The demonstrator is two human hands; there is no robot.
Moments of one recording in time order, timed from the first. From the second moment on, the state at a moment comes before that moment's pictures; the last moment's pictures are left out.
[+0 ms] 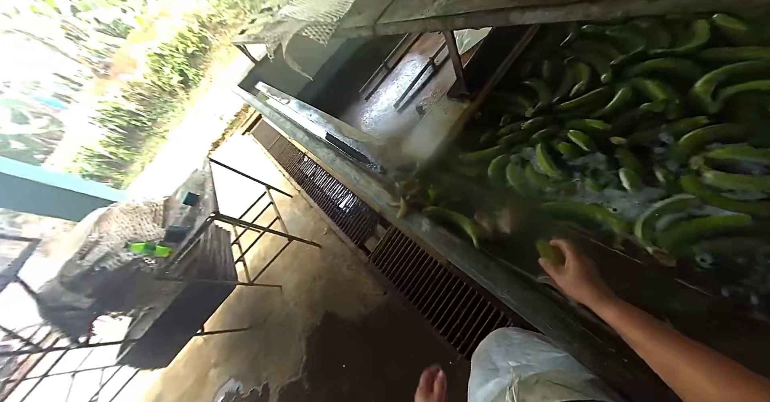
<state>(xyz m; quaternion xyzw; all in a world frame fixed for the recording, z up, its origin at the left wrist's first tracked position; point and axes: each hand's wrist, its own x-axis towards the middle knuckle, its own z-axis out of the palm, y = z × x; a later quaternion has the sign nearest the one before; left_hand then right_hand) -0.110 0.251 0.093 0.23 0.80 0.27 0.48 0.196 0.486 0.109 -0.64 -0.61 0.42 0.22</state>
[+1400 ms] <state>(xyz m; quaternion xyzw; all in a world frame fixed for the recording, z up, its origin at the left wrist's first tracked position) -0.229 0.808 0.164 0.82 0.36 -0.09 0.43 0.147 0.504 0.130 -0.87 -0.31 0.37 0.12</state>
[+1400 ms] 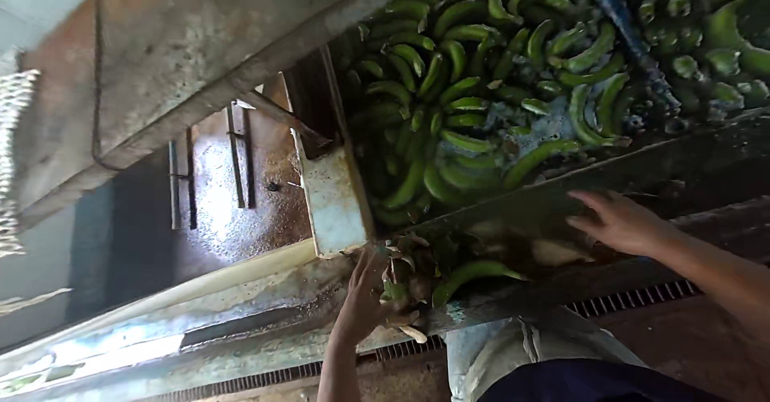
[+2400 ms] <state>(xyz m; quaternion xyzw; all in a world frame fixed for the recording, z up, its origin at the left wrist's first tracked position) -0.231 0.814 0.110 0.87 0.20 -0.07 0.45 0.046 0.641 0.127 -0.74 -0.31 0.55 0.23</state>
